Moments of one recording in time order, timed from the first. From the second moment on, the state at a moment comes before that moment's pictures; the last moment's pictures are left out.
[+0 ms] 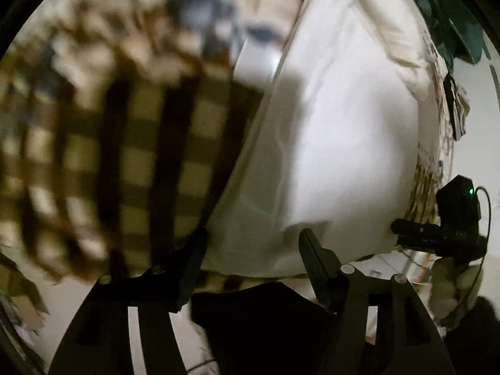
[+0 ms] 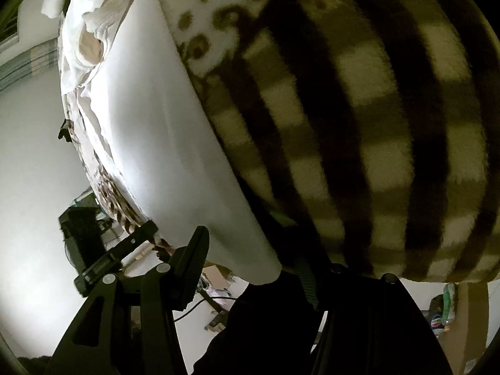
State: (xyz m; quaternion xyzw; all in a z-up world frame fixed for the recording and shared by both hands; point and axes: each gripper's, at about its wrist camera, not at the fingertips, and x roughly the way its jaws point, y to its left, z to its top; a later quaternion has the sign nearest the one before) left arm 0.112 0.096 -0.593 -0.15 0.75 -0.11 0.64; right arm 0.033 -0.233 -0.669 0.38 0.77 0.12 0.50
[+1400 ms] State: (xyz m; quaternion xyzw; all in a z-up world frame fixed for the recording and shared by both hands) left arm 0.303 0.108 -0.509 -0.41 0.56 -0.13 0.71; right arm 0.228 -0.279 -0.536 0.44 0.61 0.16 0.64
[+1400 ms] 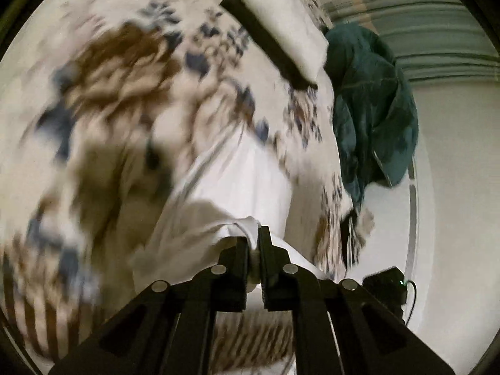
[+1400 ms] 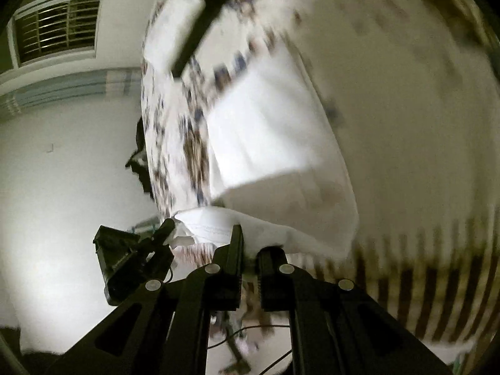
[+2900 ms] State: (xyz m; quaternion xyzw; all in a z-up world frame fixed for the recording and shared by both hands) left arm 0.259 0.221 -0.575 -0.48 0.58 0.01 0.66; right arm 0.187 -0.260 -0.617 0.46 0.66 0.00 0.60
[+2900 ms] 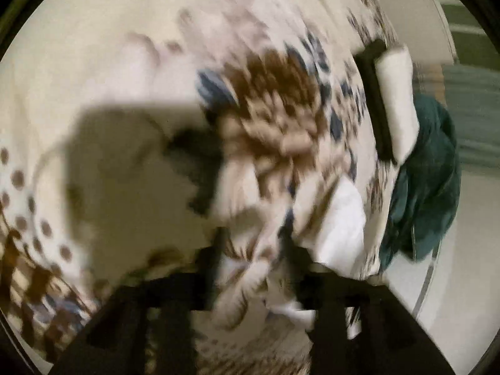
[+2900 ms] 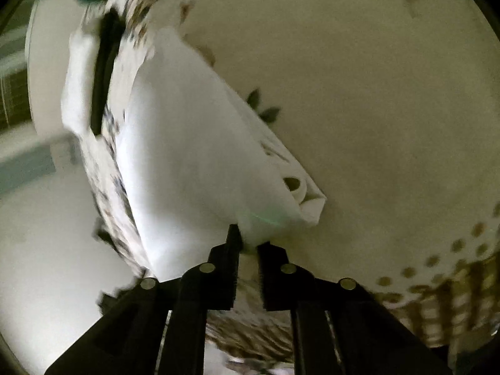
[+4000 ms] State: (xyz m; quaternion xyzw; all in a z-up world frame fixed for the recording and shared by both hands) left arm 0.459 0.110 -0.462 -0.36 0.55 -0.23 0.72; right arm 0.388 -0.235 -0.488 0.44 0.57 0.18 0.67
